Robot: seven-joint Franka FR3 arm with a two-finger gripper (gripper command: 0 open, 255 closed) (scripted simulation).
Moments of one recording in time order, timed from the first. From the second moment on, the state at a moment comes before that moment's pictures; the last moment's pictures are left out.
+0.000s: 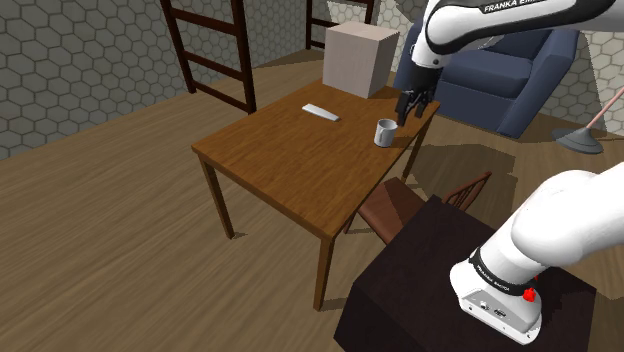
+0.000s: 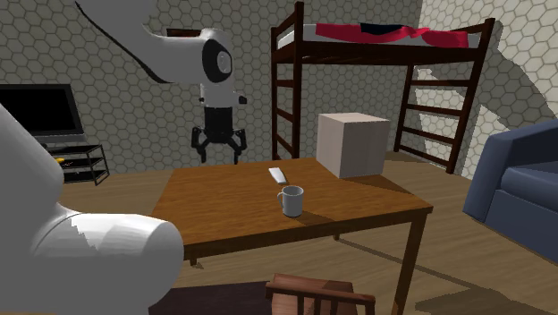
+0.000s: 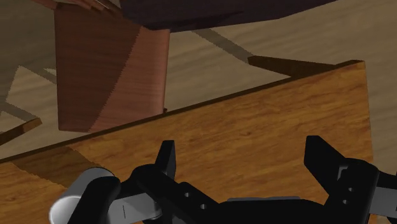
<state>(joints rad) -0.12 -0.44 -0.17 -2.39 -0.03 1.92 -0.17</state>
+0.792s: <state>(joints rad) -0.17 -0.04 -0.32 -2.20 0.04 2.12 -0.42</state>
